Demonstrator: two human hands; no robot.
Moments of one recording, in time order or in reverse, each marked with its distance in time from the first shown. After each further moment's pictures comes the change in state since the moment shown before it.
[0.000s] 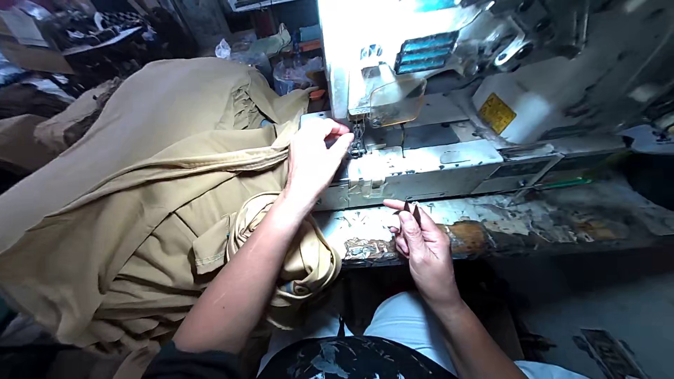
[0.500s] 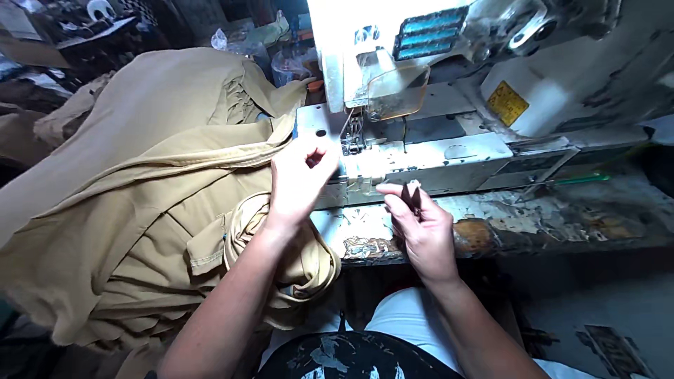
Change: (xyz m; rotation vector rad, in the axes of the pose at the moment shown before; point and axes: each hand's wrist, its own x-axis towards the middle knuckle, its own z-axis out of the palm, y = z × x) left_hand -0.038 0.003 -0.015 -0.129 0.001 -0.052; right_hand 0.027 -0.008 0.011 0.026 -0.011 -0.087
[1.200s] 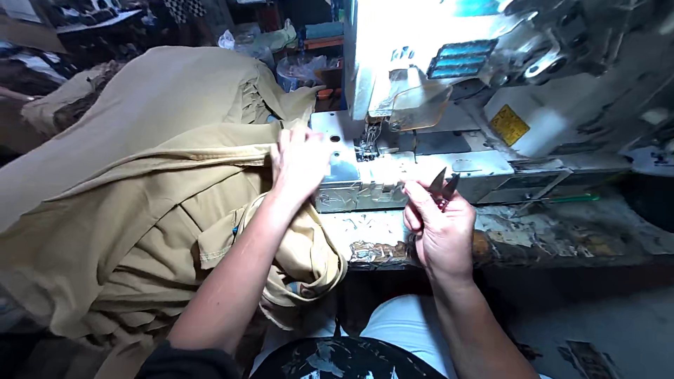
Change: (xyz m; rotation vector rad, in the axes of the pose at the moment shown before) left_hand 0.030 -0.042 -0.011 0.488 -0.152 -0.057; right_hand 0.016 -0.016 0.008 0.196 0.126 0.059
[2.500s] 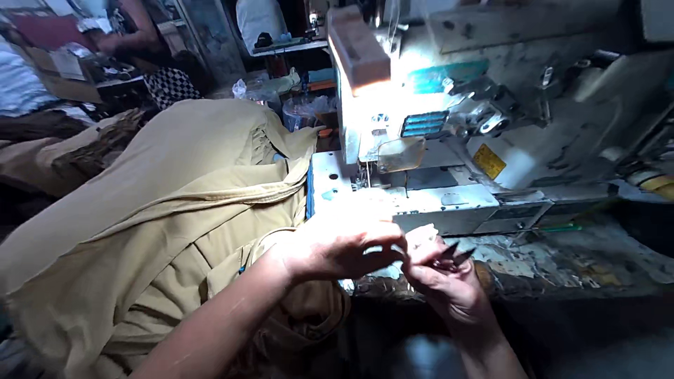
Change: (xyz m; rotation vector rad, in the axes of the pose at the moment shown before) left_hand -0.016 0.061 -0.036 -0.408 -0.145 1.042; right_hand -0.011 -0.007 -0.028 0.322 -0.410 -0.025
